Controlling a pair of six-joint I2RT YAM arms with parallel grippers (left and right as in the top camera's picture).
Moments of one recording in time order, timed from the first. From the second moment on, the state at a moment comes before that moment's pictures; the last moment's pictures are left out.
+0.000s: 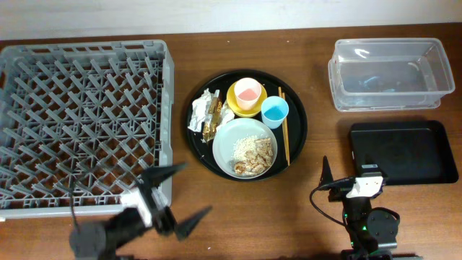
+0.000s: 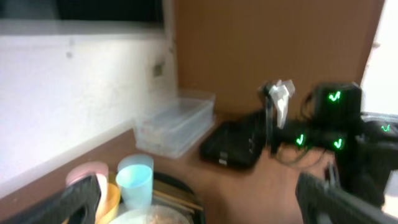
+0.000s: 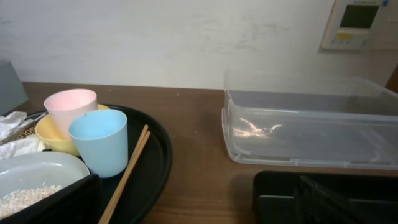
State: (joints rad) left arm -0.02 0.37 0.36 0.12 1.04 -0.09; right arm 0.02 0.01 0.01 -0.07 0.01 -0.03
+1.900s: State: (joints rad) left arm -0.55 1.54 1.29 -0.48 0.28 -0.14; right arm 0.02 0.01 0.01 -0.07 0.02 -0.03
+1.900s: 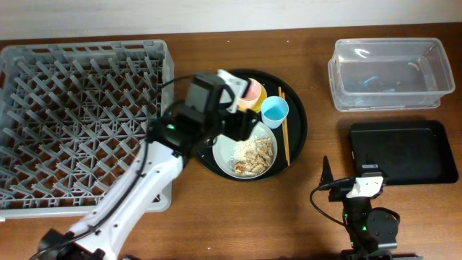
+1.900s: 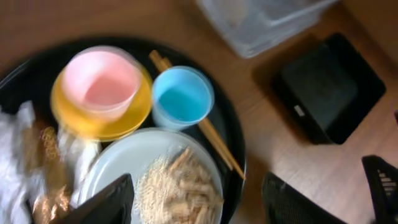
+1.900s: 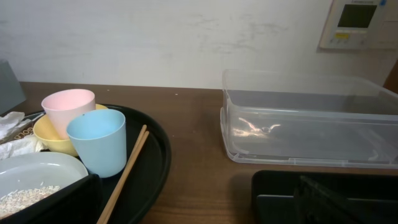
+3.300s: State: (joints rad) left arm -0.77 2.01 1.29 0.04 0.01 0.12; right arm 0.02 0.01 0.01 -0.07 0.02 -0.03
